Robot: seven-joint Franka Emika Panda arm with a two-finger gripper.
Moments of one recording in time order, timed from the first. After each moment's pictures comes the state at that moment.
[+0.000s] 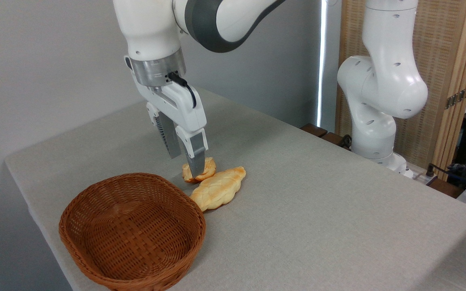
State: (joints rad) arm -0.24 -0.04 0.08 -1.89 -0.07 1.80 0.68
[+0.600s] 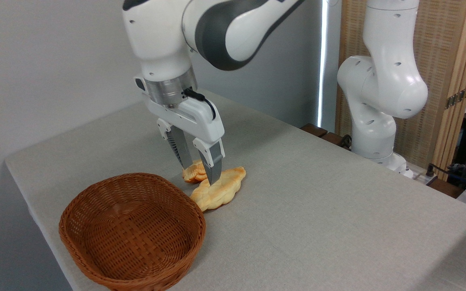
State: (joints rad) arm -0.24 -0.07 0.08 -2.01 -0.07 1.86 0.55
